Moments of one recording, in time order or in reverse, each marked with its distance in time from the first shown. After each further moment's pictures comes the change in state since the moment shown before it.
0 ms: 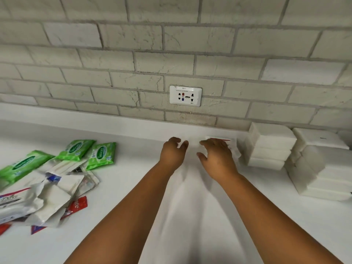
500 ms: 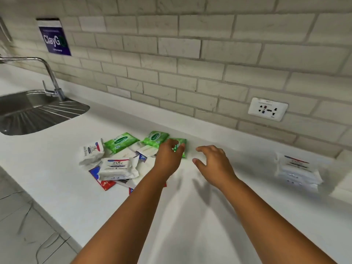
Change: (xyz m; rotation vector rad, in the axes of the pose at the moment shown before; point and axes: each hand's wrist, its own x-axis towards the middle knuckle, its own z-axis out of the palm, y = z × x) left_hand -0.072 -0.082 -0.211 0.039 0.385 -0.018; right_hand -0.036 -0.213 0.027 0.232 -0.194 -0.276
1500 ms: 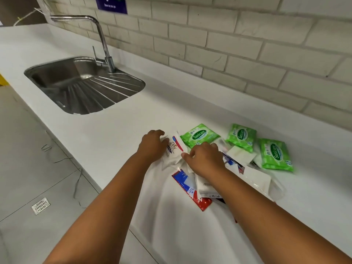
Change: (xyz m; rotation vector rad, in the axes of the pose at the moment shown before) left_hand 0.169 -0.240 -0.279 0.489 -0.027 -0.182; right_hand 0.134 -0.272 0.230 -0.150 -0.341 0.038
